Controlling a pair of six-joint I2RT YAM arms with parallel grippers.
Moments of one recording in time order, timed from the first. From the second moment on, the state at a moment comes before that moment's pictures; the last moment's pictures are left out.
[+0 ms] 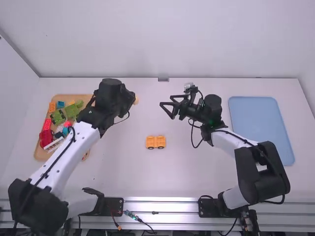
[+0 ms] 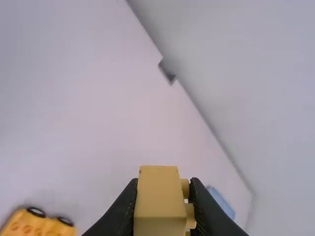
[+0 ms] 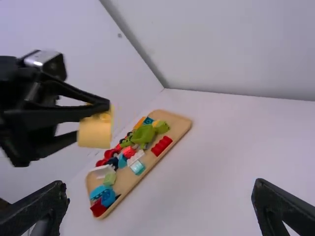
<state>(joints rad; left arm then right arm) -0.28 1.31 1.12 -0.42 -0.01 -1.21 0.28 1.62 0.75 0.78 -0.84 0.52</state>
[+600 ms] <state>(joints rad) -0.30 1.24 0.90 -0.16 -0.03 -1.36 0.43 1.62 0.75 0.86 -0.87 0.45</state>
